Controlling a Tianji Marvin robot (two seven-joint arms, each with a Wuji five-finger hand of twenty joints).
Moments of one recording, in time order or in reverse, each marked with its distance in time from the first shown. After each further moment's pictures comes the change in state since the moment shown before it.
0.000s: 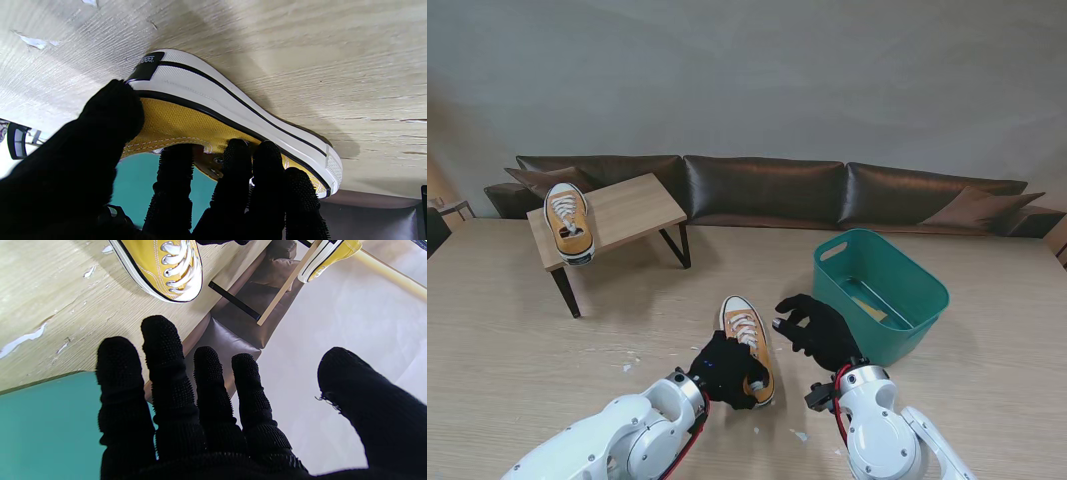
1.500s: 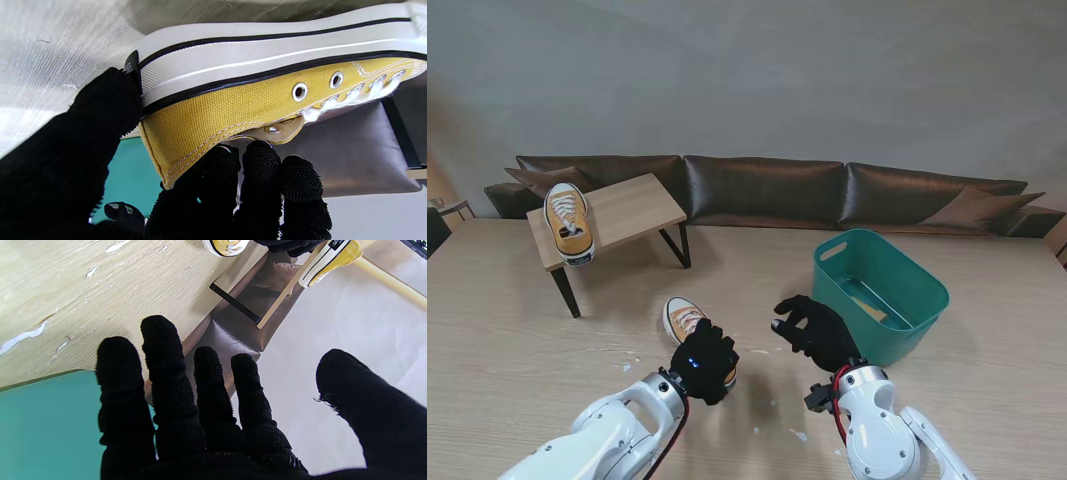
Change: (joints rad) left arm 0.105 0.038 -0.132 -0.076 0.472 -0.062 0.090; right arm 0.002 0.002 -0.005 0.002 -0.028 -0.003 0.004; left_hand -0.037 -0.120 0.111 -0.001 0.126 0.172 0.550 0.599 0.199 -0.161 0.289 0.157 0.175 -0.051 0.287 0.032 0.284 0.031 0.086 -0.004; right_hand 0.000 0.018 0.000 0.000 0.000 0.007 0.000 0.000 0.001 0.000 0.000 0.000 0.000 0.001 0.000 0.000 0.000 0.000 0.000 0.001
